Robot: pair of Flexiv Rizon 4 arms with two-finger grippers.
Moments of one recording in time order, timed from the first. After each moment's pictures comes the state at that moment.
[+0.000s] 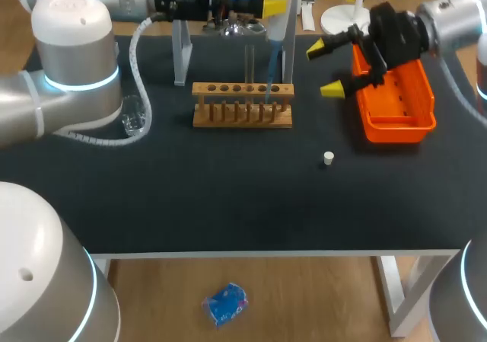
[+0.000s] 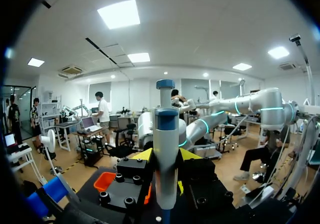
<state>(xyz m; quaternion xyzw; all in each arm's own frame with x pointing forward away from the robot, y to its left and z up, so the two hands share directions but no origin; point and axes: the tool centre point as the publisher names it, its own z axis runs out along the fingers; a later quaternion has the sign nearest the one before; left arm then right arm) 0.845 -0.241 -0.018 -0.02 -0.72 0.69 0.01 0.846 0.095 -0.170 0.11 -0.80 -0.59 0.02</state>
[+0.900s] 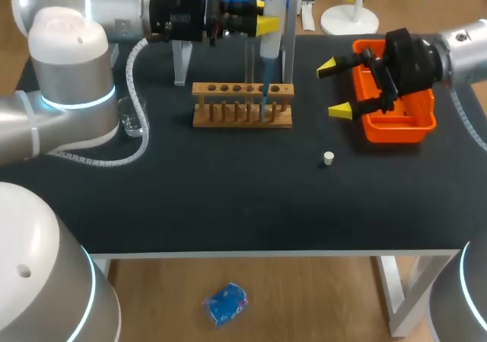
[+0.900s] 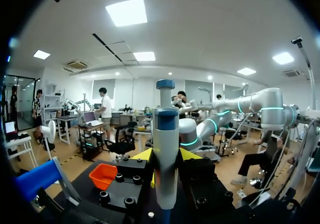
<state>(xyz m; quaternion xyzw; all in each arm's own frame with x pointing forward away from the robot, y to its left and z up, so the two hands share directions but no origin) 0.840 -0.231 -0.045 0.01 -0.72 0.70 0.03 0.816 0.085 -0.180 0.07 -0.78 -0.62 0.01</state>
